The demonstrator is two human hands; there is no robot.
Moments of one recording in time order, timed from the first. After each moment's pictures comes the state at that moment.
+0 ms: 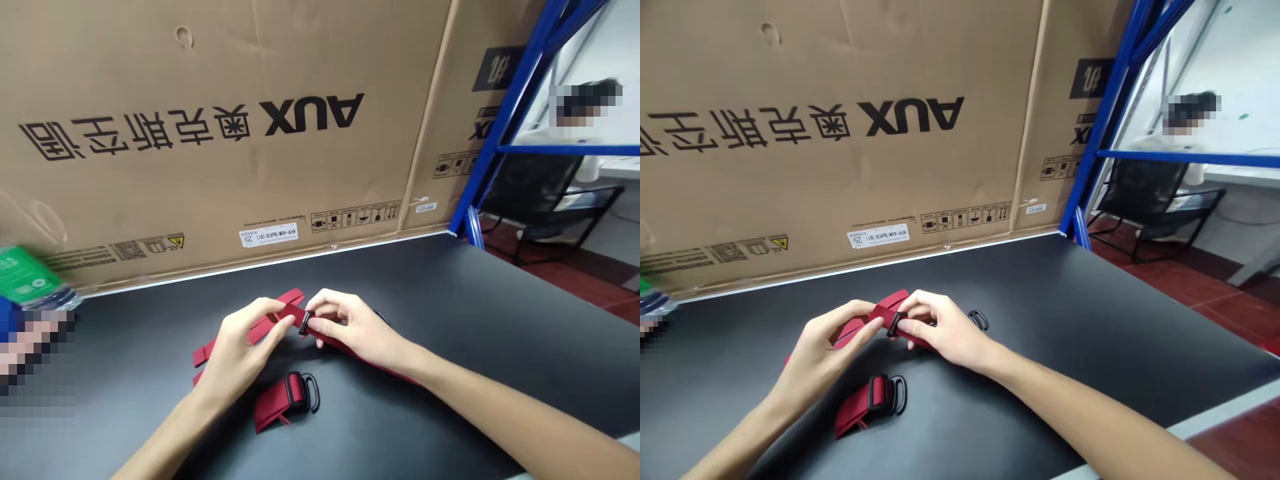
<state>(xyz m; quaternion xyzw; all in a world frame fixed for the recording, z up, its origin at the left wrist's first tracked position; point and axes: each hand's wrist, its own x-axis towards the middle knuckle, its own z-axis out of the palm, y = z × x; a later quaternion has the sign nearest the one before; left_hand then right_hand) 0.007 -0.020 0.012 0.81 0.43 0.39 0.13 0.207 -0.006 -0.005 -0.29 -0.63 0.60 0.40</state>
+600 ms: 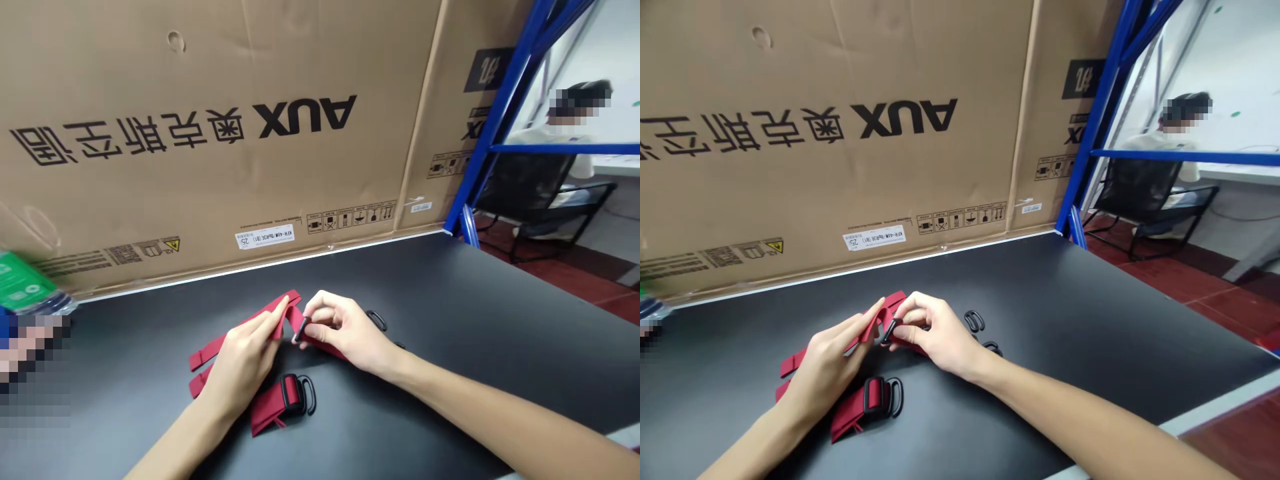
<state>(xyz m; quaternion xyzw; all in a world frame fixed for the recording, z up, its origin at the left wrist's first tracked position) 0.002 -0.015 -0.018 0.86 0.37 0.34 -0.07 0.199 -0.008 -0.014 -0.28 -0.56 0.64 0.45</state>
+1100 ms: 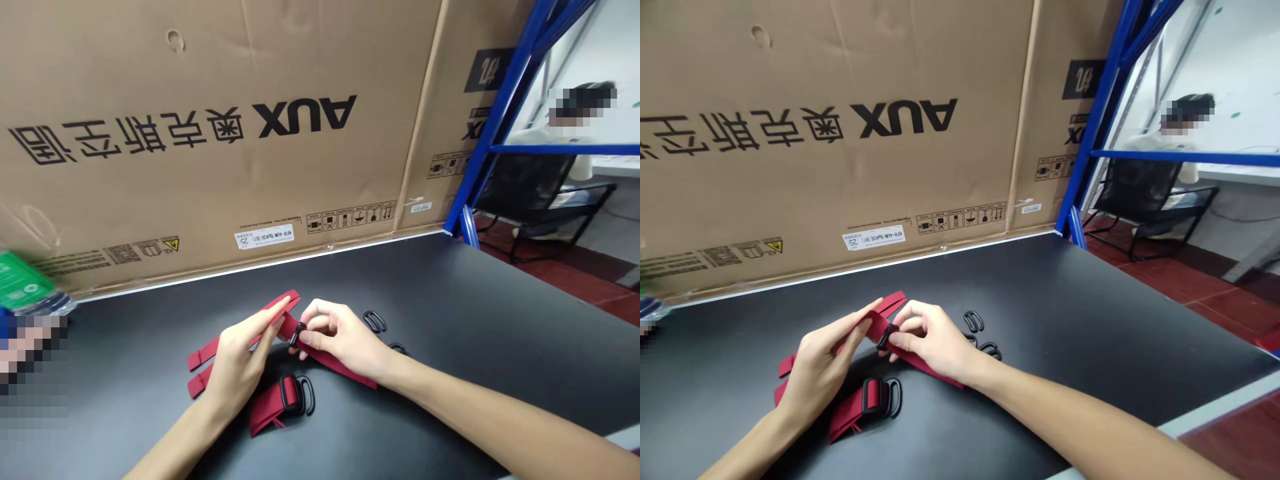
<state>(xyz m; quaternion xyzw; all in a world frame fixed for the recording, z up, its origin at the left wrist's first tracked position) 0.007 -0.020 -0.008 0.82 0.40 0.41 0.02 0.195 -0.009 -0.019 -0.30 -0.54 0.67 0.41</state>
